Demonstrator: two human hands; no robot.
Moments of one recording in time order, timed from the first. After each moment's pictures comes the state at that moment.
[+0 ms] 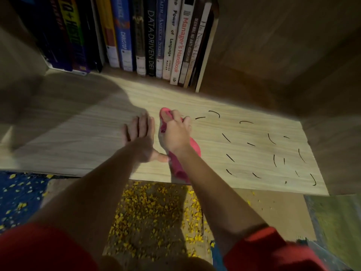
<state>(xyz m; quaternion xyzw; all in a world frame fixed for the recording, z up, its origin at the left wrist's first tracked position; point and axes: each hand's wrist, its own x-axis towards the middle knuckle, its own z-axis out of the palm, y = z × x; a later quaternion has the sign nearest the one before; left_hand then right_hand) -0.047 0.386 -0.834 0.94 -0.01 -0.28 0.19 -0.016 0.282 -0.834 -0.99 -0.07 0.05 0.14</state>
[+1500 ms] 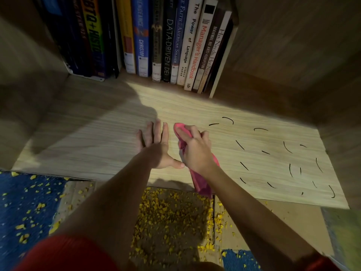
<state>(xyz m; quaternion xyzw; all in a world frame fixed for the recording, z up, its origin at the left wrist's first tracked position) -0.046 0.389 -0.831 0.93 -0.01 -0.29 0.23 -0.029 0.257 -0.839 -0.98 -0.16 0.04 0.10</state>
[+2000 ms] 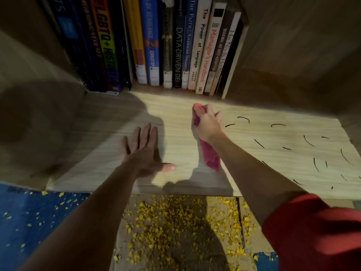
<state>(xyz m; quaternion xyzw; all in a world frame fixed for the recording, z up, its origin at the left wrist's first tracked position) -0.053 0.468 -0.843 0.95 -0.01 -0.25 0.18 0.039 0.289 -0.832 -0.98 -0.01 0.08 0.16</state>
